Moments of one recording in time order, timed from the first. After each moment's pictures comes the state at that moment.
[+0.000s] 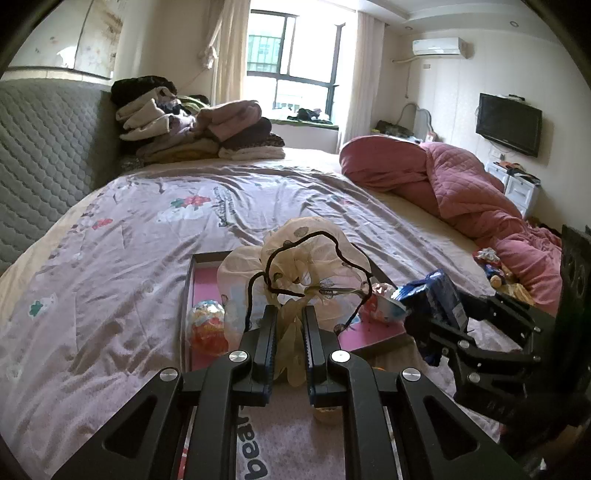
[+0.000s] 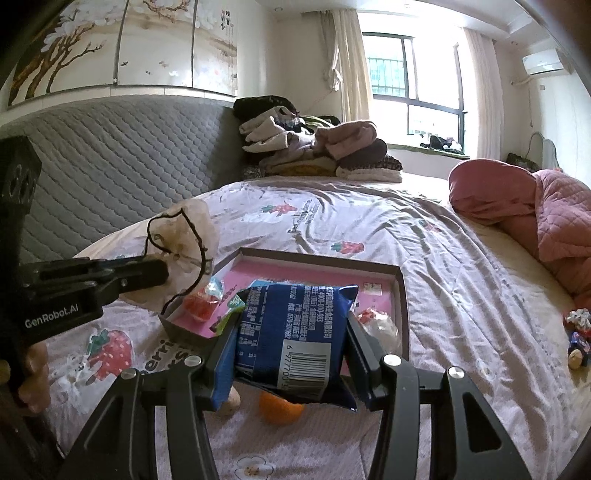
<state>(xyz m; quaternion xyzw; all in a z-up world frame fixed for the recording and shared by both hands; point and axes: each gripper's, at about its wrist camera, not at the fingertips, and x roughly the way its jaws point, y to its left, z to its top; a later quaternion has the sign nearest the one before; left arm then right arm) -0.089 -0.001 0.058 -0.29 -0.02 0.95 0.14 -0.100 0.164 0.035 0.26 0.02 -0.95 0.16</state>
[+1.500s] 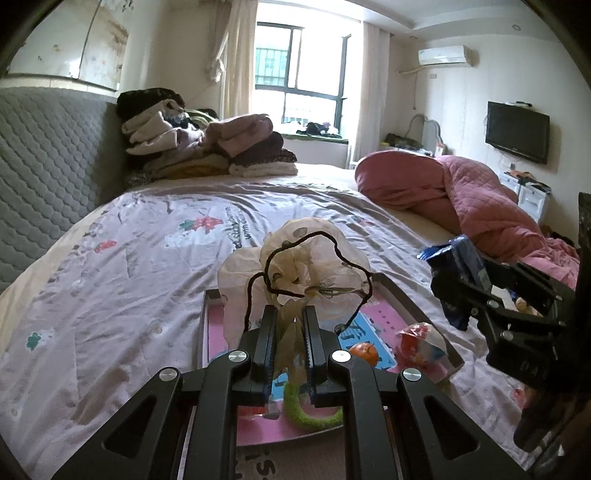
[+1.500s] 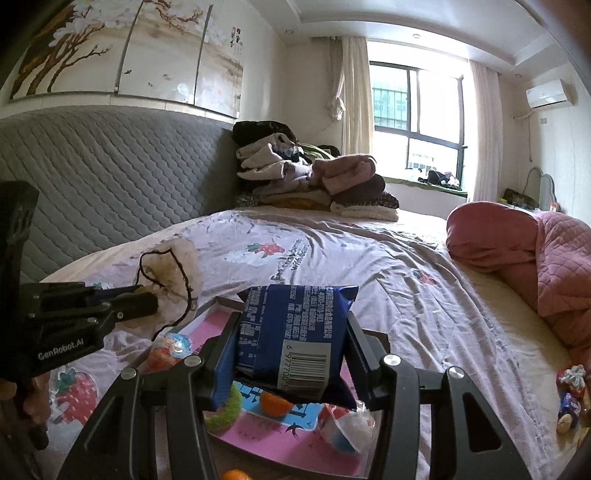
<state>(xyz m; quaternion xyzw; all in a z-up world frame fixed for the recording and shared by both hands) -0.155 -0.015 0.056 -0.26 -0.01 0.96 0.12 -0.163 0.157 0.058 0.20 0.06 -0.97 0.15</state>
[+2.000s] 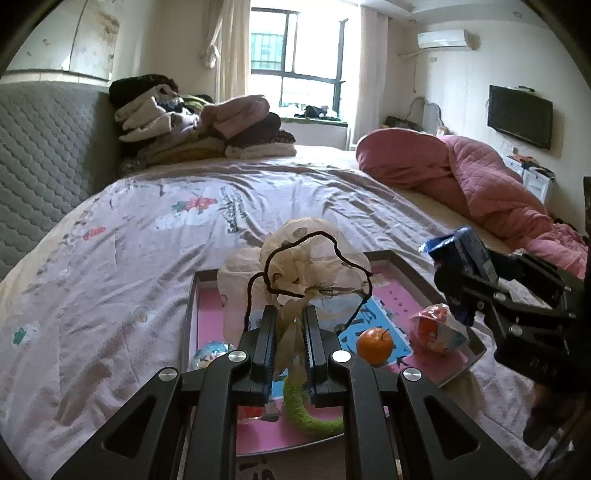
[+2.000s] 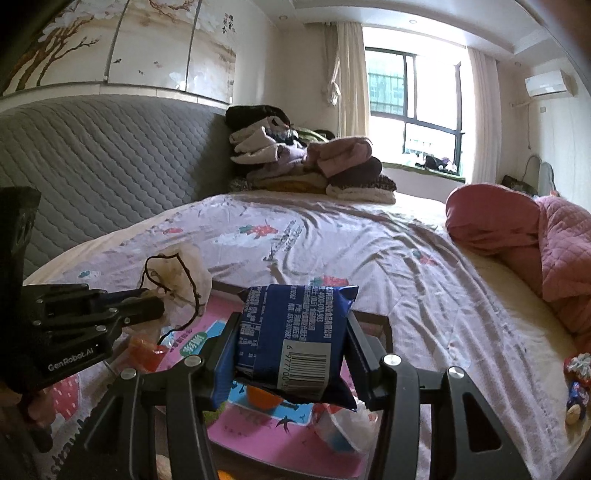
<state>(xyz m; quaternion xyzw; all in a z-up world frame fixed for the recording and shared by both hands) -0.183 -0.003 0.021 -0.29 0.00 0.95 0.12 -0.187 0.160 0.031 0.24 0.05 -0.96 0.15</state>
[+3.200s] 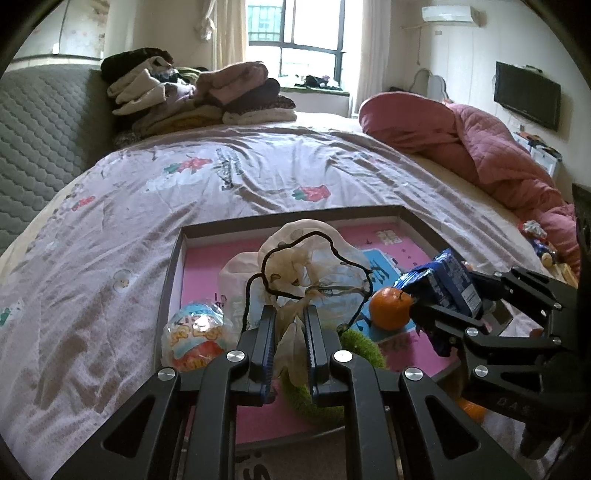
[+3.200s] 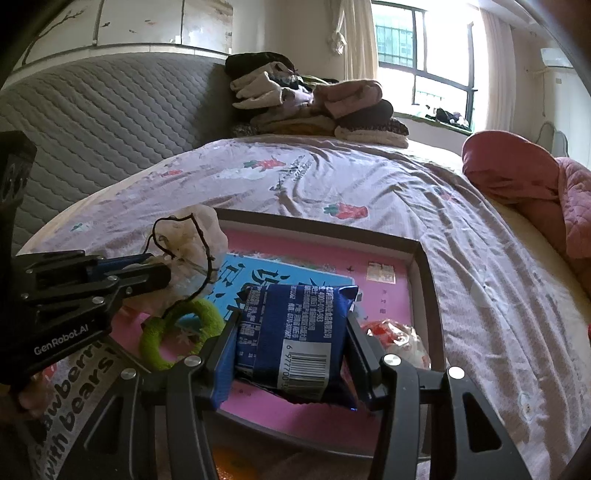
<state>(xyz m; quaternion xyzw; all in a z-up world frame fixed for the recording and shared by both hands) -0.199 0.004 -0.020 -0.35 0.02 0.93 0.11 -0.202 0.151 -0.029 0.33 0.05 -0.93 0.16</state>
